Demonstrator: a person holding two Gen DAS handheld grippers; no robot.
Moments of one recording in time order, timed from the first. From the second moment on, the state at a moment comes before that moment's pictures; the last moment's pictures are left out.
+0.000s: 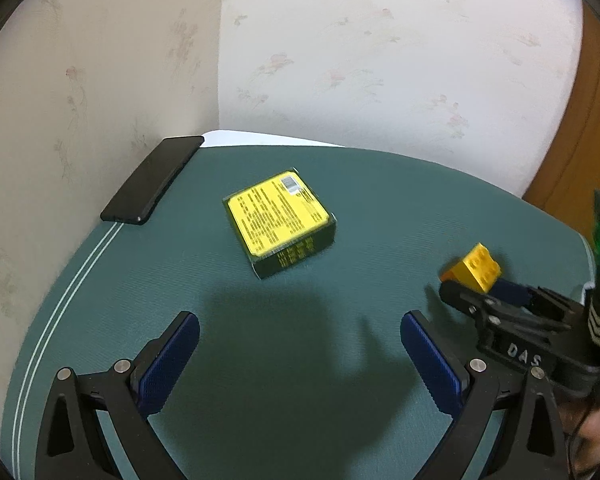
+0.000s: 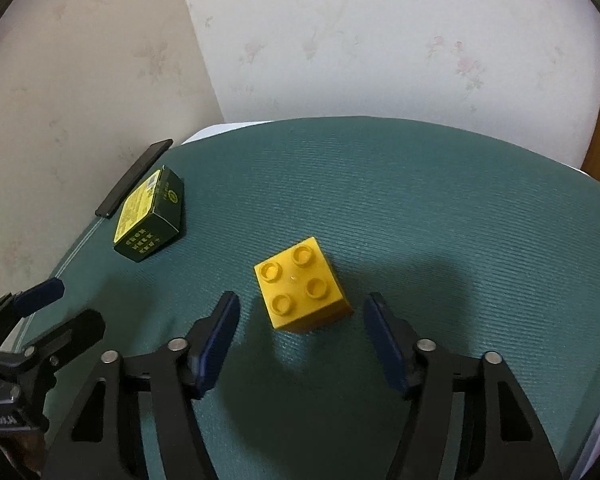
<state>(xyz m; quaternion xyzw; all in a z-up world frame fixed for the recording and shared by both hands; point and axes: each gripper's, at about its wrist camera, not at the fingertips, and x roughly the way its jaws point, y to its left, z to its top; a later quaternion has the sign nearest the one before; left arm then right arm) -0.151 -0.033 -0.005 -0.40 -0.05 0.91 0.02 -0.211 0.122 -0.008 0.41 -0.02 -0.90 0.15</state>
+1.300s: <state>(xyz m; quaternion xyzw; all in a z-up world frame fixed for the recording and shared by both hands) -0.234 -0.064 -0.031 -0.42 -0.14 0.90 0.00 -0.211 0.127 -0.006 0.41 -0.02 -0.90 0.16</state>
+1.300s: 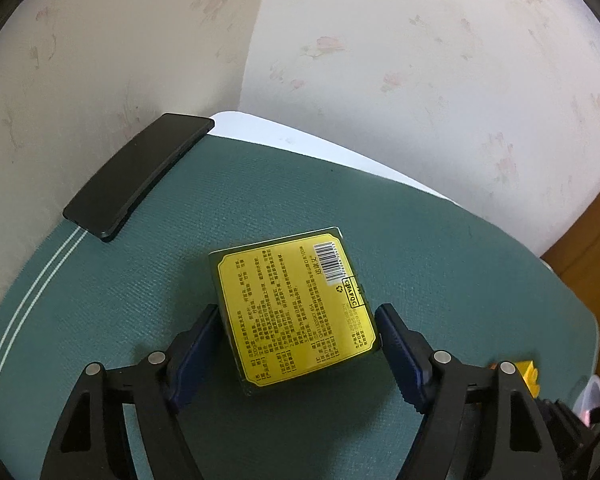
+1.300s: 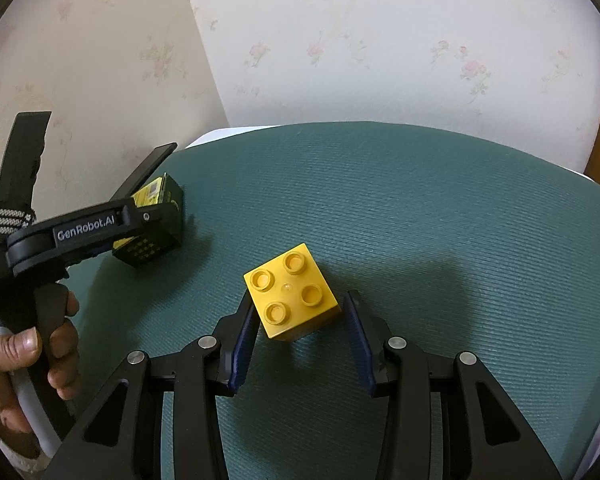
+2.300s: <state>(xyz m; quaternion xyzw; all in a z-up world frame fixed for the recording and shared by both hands) -0.146 -0.025 -0.004 -0.36 -0.02 0.93 0.00 -0.184 0.151 0.005 0.39 -0.03 -0.91 0.15</state>
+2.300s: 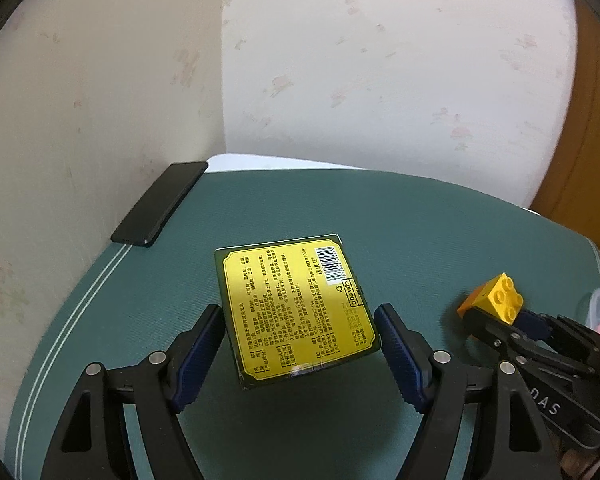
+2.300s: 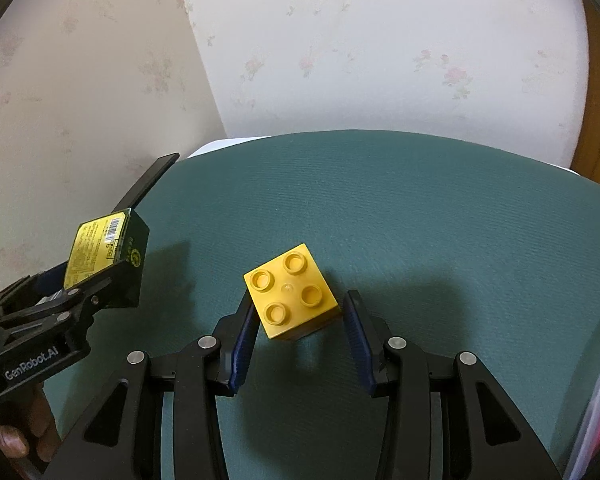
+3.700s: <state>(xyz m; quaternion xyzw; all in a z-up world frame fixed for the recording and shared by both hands) -0.078 0.039 0.016 -0.33 0.02 0.94 0.10 -0.049 0.219 0.021 0.38 -0.07 -0.91 0.14</state>
